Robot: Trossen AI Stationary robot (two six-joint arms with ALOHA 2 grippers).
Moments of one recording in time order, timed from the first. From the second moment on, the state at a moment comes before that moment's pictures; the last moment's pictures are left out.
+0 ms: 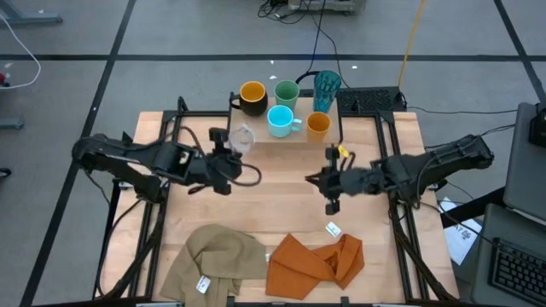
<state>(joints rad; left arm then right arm) -0.22 1.39 1.51 -1.04 -0.71 0.25 0.29 1.24 1.19 -0.56 0.47 -0.23</state>
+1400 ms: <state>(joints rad) 0.28 1.47 1.52 -1.04 -0.16 0.42 0.52 1.21 0.80 -0.10 0.65 -0.14</state>
